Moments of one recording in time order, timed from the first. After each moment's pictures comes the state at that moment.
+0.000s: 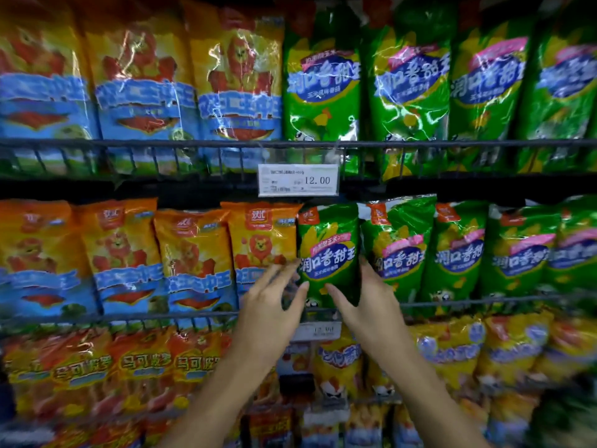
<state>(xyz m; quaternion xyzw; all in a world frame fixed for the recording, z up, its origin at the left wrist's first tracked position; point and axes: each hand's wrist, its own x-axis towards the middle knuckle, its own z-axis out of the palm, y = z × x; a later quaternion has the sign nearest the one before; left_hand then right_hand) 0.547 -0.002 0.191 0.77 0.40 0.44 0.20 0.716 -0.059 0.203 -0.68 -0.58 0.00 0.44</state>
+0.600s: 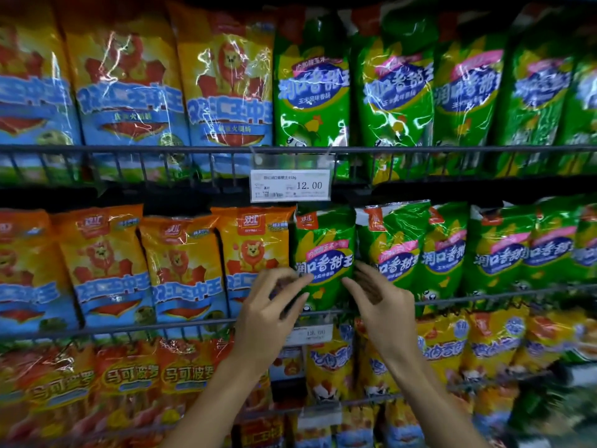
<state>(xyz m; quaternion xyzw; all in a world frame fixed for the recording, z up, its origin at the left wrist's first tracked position) 0.554 0.024 0.171 0.81 0.22 0.54 -0.04 0.738 -0.069 0.190 -0.62 -0.54 -0.06 0.56</state>
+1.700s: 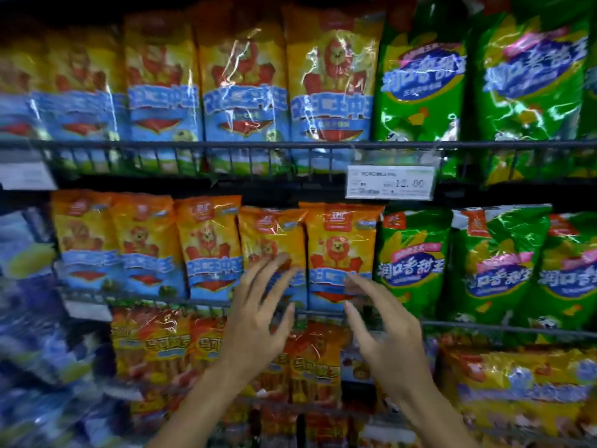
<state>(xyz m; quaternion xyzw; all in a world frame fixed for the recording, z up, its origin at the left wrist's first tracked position) 0.426 0.027 0.165 0.81 0.39 0.42 -0.12 0.639 -0.047 0.178 -0.50 -0.69 -0.02 0.52</state>
